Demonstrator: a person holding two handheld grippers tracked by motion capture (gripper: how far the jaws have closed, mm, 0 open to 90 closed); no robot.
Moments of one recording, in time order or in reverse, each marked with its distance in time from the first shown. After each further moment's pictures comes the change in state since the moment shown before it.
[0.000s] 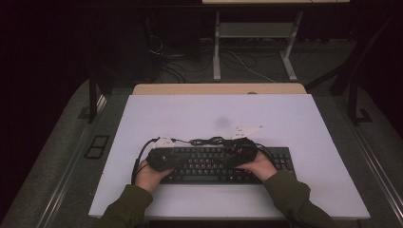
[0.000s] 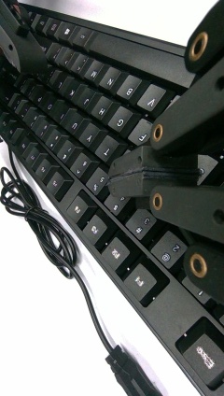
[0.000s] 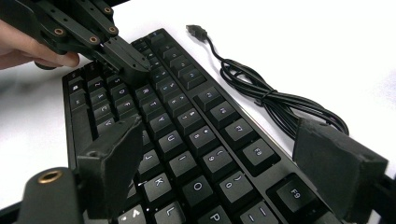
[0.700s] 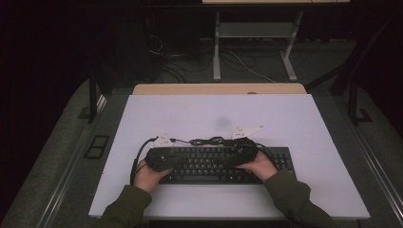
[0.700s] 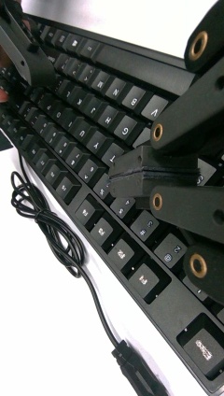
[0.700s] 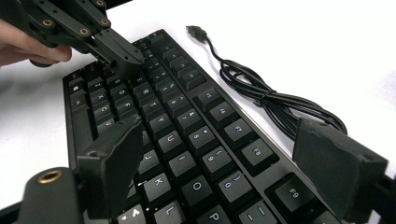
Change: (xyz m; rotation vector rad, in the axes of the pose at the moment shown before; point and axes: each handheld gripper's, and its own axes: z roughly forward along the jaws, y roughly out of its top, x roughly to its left) left arm -0.002 0.002 -0.008 -0.033 -0.005 -0.002; right arm 0.000 0.000 -0.001 -0.003 0.003 0.001
